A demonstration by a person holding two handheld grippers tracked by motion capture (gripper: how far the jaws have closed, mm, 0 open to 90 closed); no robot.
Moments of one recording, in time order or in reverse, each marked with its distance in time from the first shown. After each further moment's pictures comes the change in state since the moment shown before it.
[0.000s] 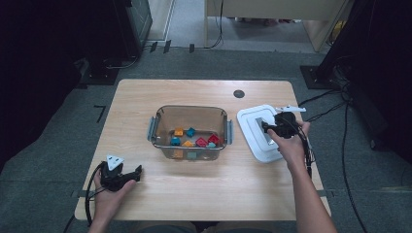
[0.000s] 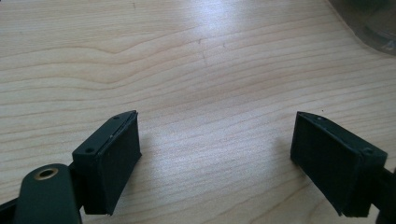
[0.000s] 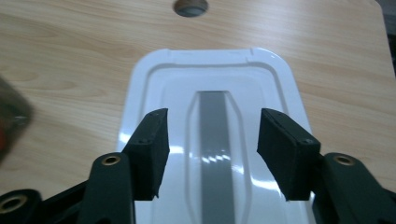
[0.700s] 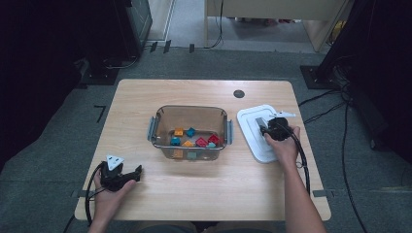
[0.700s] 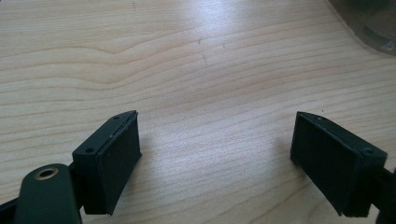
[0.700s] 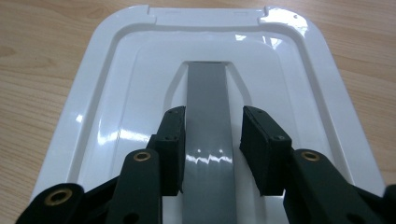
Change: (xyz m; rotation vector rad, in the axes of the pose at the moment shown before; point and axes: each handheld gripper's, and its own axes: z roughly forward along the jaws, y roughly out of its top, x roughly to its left) left arm 0.000 0.000 0.000 -0.002 -0.001 -0.002; right arm -0.013 -0.030 0.060 0.014 0.005 -0.023
